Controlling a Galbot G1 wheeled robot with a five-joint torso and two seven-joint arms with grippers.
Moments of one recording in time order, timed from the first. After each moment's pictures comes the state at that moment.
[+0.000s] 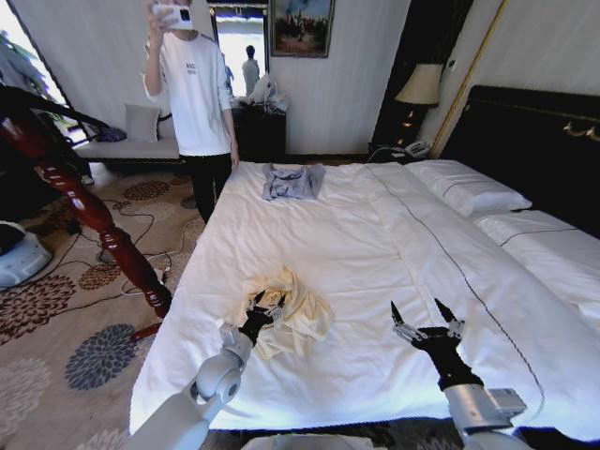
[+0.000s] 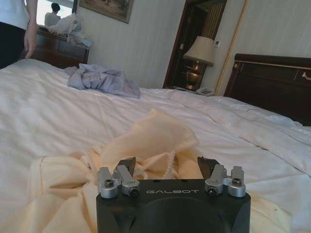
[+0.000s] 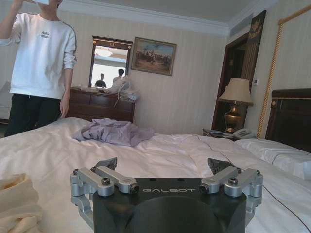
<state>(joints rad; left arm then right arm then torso) 1.23 -1.06 0.01 -1.93 -0.60 0.04 -0.21 -1.98 1.31 0.84 2.41 0.27 0.05 0.01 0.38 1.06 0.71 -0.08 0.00</state>
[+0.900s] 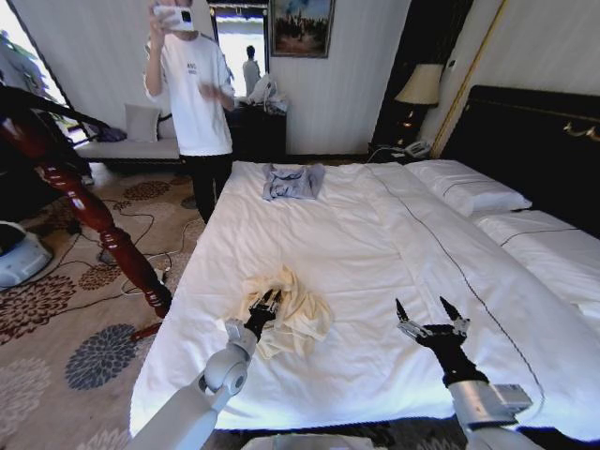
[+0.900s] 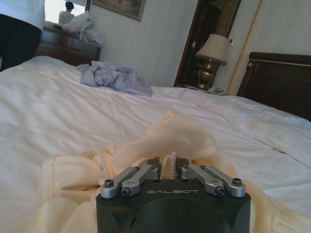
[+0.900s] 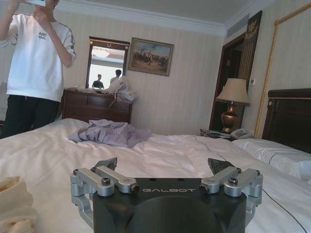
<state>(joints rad) 1.18 -1.08 0.01 -1.88 -0.62 0.05 -0.24 -1.97 1.31 0.85 2.42 0.29 0.04 0.01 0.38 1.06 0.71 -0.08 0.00</state>
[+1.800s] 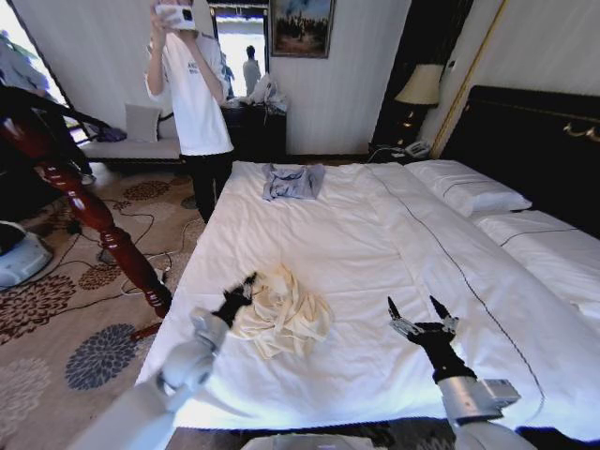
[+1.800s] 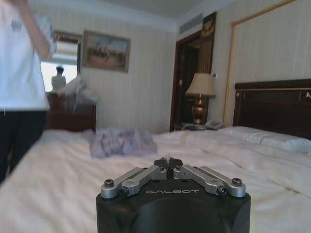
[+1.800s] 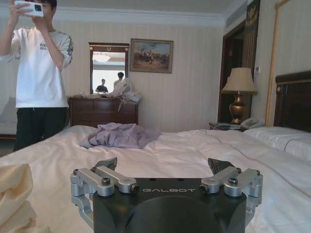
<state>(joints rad) 1.16 -0.75 -0.20 -2.16 -0.75 0.08 -0.22 -1.92 1.30 0.78 2.40 0.36 0.01 0.03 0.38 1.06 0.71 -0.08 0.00</state>
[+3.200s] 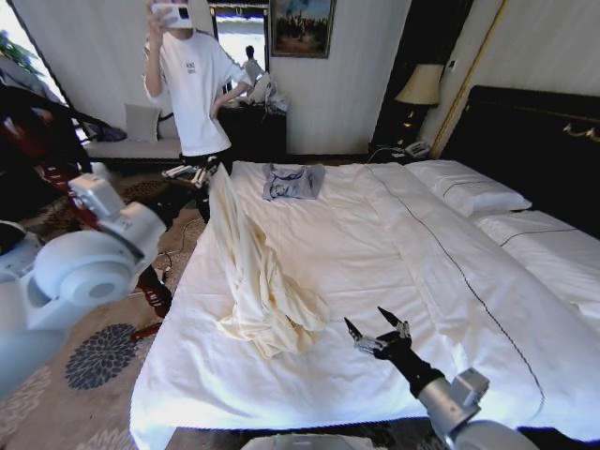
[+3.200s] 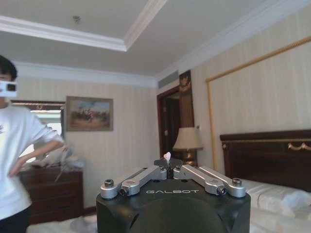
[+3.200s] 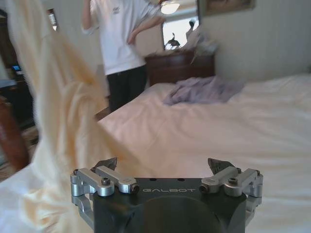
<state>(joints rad) 0.42 -0.40 -0.11 -2.26 -1.32 0.22 -0.35 -2.01 0.93 0.71 2.50 0.67 -0.16 0.00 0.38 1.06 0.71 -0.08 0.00</state>
